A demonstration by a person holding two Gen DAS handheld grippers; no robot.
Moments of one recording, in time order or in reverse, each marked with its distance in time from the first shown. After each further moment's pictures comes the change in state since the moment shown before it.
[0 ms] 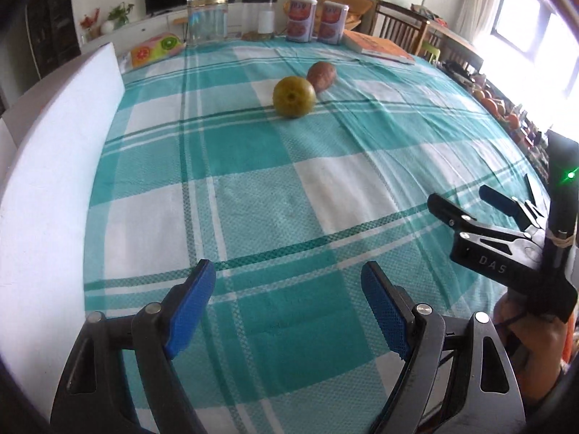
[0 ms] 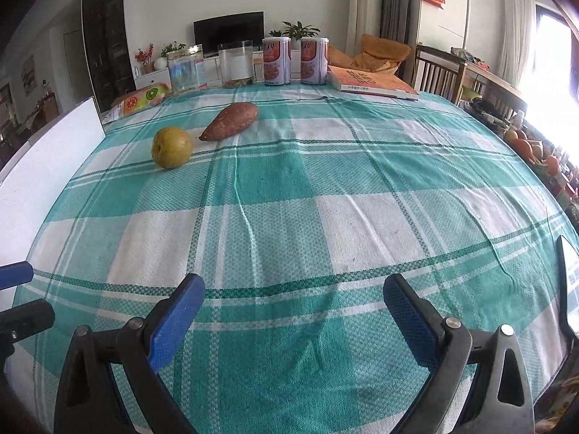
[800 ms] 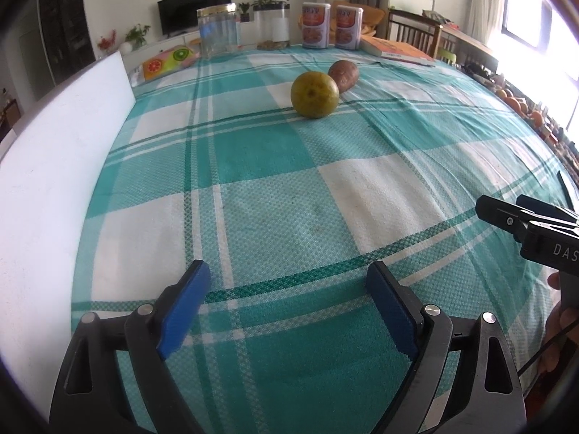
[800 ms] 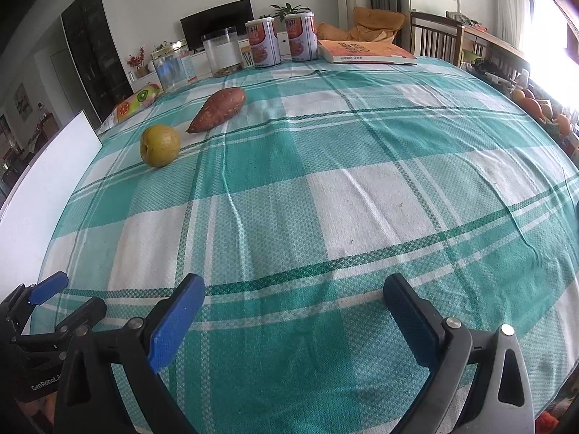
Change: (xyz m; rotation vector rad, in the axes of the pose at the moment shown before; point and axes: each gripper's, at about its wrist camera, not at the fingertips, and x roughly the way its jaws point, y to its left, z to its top) left arm 0.029 -0.002 -0.005 0.023 -0.089 0.103; right arm 0.015 -0.017 0.000 0.106 0.081 0.075
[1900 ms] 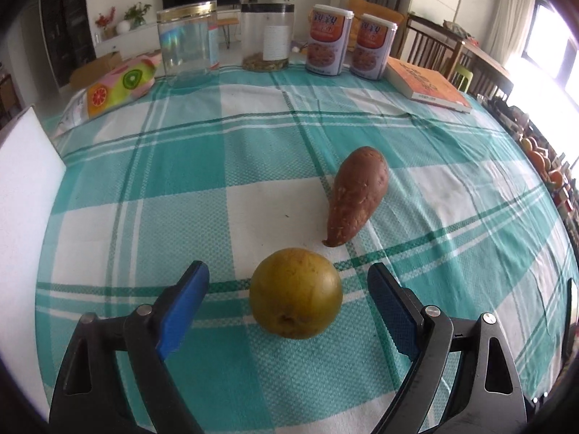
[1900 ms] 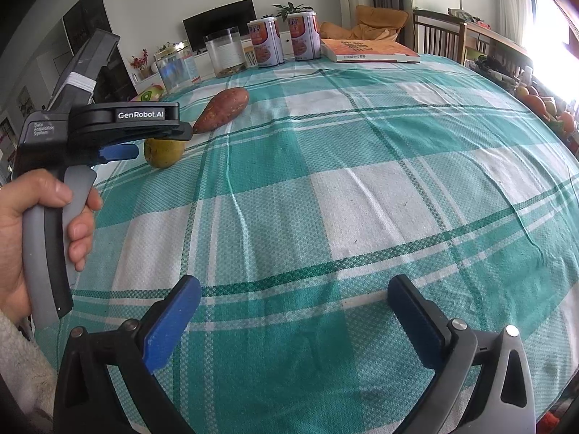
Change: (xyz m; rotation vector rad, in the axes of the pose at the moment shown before) left arm 0.104 -0.012 0.159 -0.113 0.060 -0.054; right arm 0.001 0.000 0.001 0.006 0.004 0.020
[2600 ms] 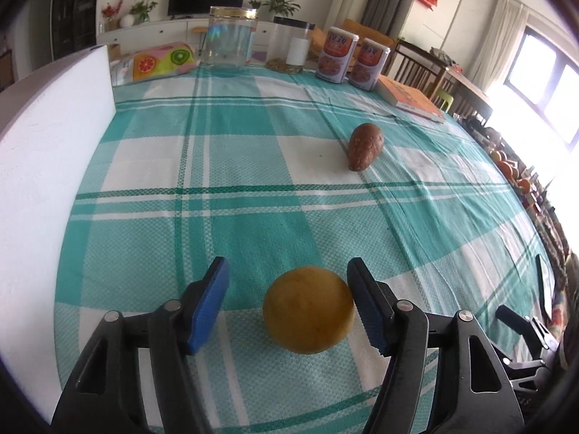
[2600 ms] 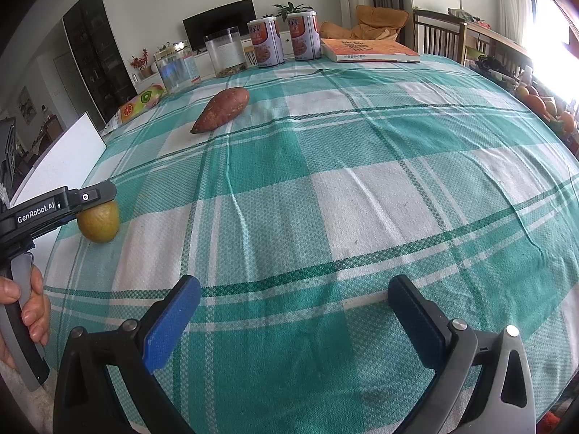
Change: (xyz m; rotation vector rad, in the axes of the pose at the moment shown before) left arm -0.069 0.055 -0.082 -0.046 -0.077 -0.099; right arm 0.001 -0.001 0.000 0.003 0.000 0.004
